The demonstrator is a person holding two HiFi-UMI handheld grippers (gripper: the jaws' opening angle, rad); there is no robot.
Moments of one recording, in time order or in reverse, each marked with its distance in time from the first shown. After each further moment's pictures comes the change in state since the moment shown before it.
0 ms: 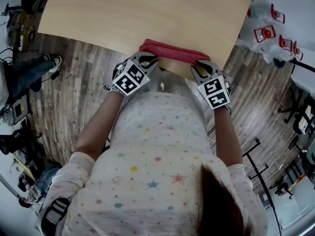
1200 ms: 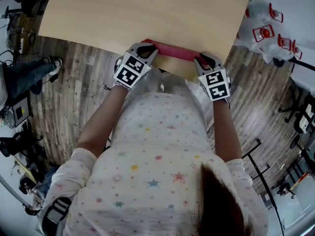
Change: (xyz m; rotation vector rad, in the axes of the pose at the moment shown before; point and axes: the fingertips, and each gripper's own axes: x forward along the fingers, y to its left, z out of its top) left arm -0.001 0.047 0.030 -0.087 -0.089 0.151; right arm 0.006 -0.040 0.004 0.080 -0.024 -0.114
